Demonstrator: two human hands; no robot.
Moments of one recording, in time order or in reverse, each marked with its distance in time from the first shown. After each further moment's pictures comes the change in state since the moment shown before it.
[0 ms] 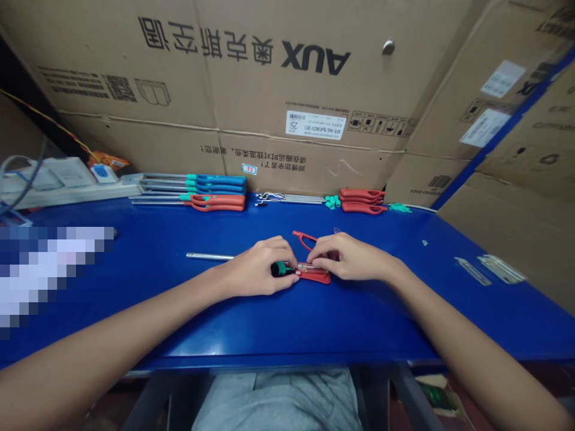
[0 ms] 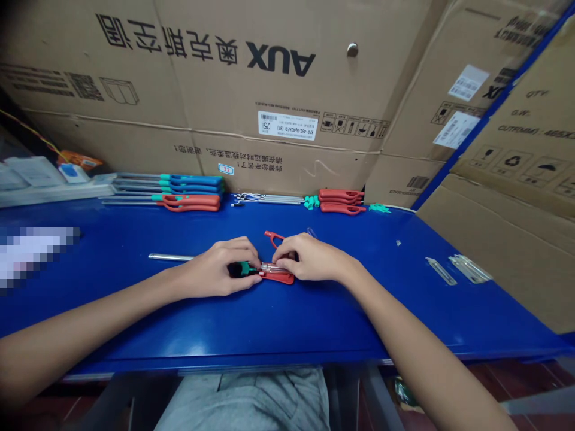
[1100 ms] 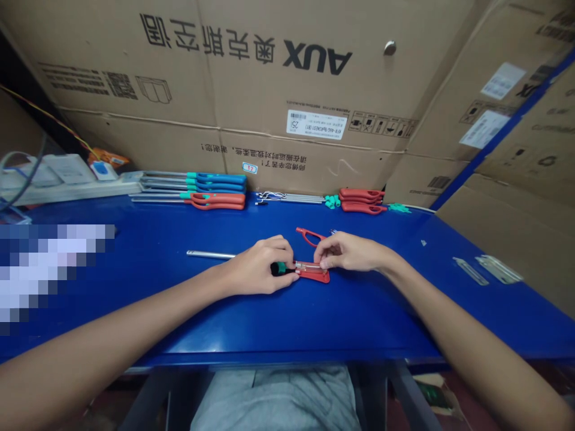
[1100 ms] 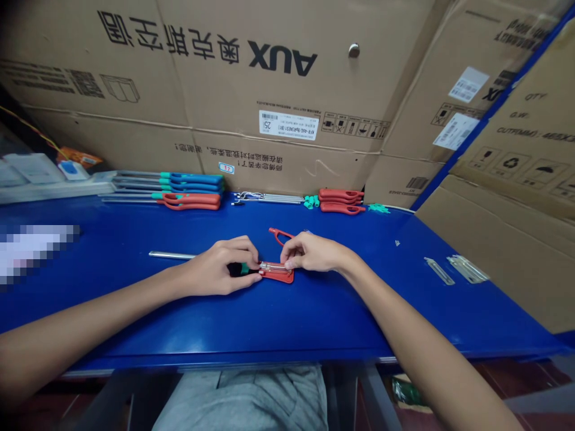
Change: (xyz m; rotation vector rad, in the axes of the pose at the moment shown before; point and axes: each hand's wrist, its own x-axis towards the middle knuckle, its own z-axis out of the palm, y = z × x) left_hand 0.000 0.000 0.004 -0.002 0.028 0.012; right_hand 0.004 0.026 0.000 0.301 -0.176 0.204
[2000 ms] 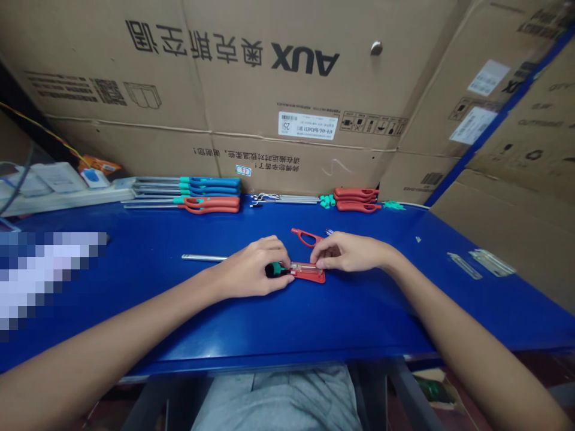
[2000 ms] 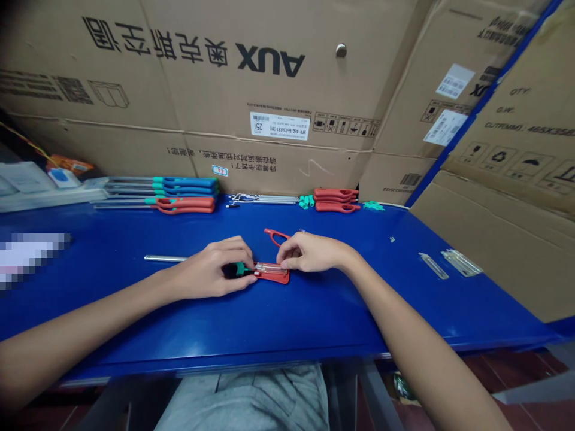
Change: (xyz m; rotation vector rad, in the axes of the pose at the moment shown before) left_hand 0.002 0.003 -0.007 0.073 -0.038 0.006; right_hand -0.009 -0.010 -0.007 -0.107 -0.042 -0.079
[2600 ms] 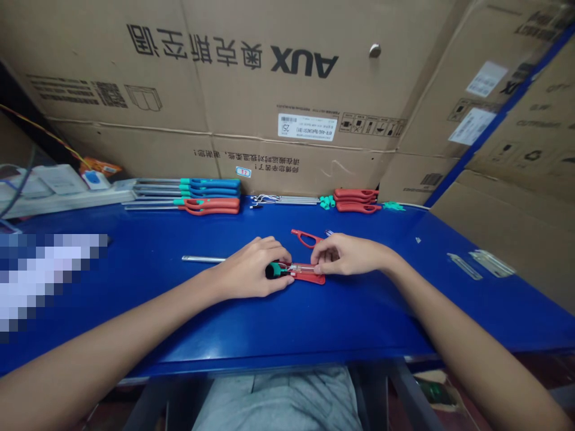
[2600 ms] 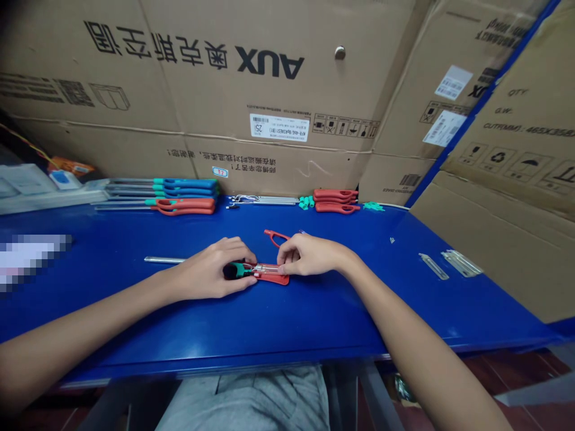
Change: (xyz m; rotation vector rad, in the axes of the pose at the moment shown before) left_hand 0.000 0.001 -0.002 0.097 -0.096 -0.098; right_hand 0.000 -0.001 0.004 0.111 0.002 0.036
